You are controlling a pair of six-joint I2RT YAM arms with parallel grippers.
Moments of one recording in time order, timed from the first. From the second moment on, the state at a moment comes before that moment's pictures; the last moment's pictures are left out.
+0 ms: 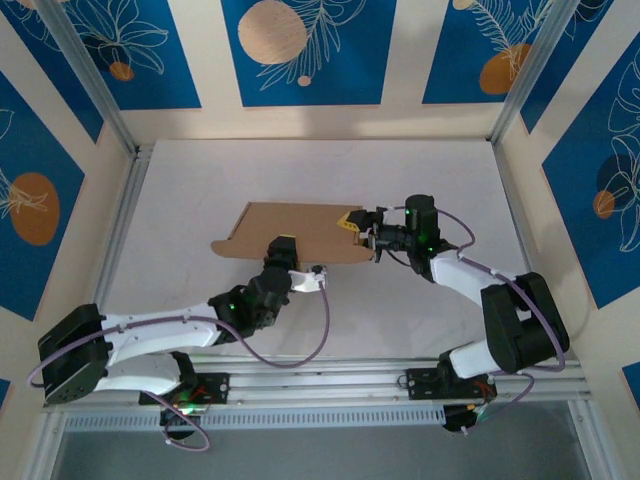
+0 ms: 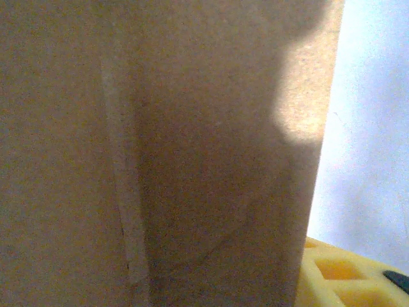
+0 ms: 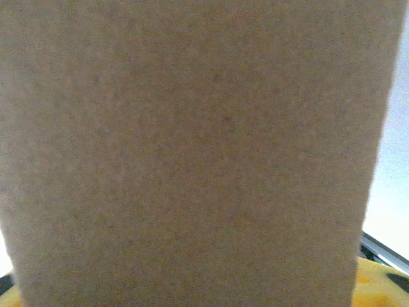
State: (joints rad) left arm -1.11 1.20 0.60 0.29 -0.78 1.16; right arm 0.32 1.42 0.67 0.39 -0.96 1.68
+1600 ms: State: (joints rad) left arm -1.11 1.38 1.26 -0.95 -0.51 0.56; right arm 0.16 0.86 0.86 -0.65 -0.55 1.02
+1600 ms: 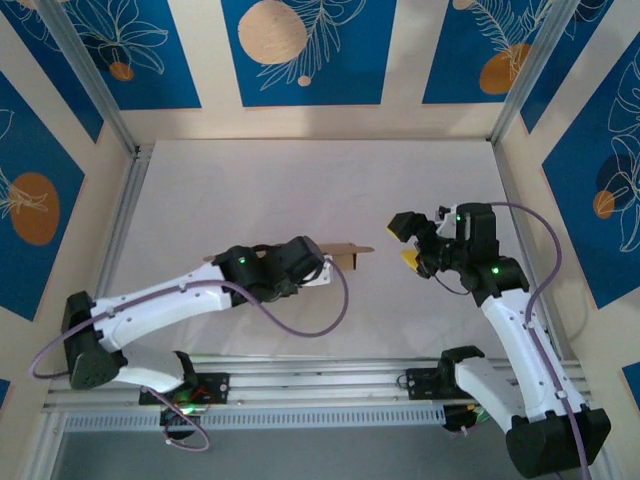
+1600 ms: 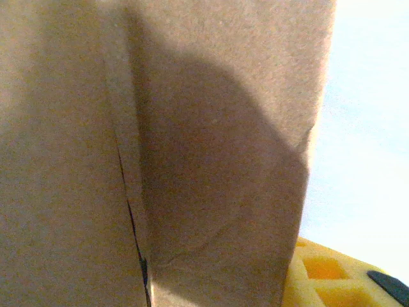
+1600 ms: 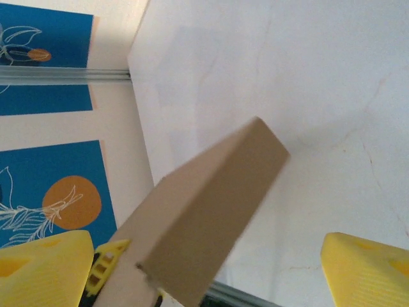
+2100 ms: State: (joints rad) left arm -1.01 1.54 1.44 -1.13 -0.18 0.51; right arm 0.31 0.90 0.97 -0.72 -0.48 0.77
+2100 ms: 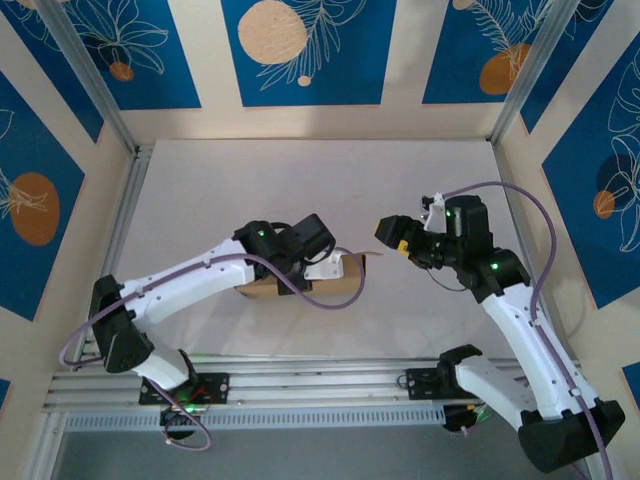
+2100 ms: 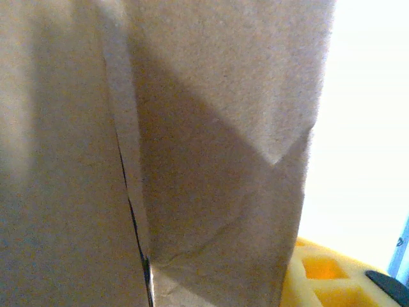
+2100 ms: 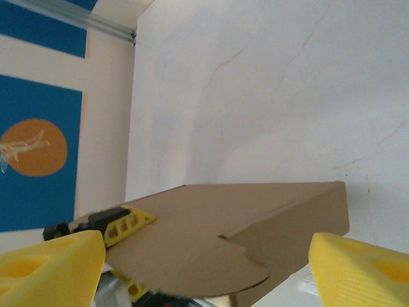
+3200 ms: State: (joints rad) left arm -0.98 1.63 1.45 -1.10 -0.08 0.53; right arm 0.58 0.92 1.07 -0.81 -0.15 0.02
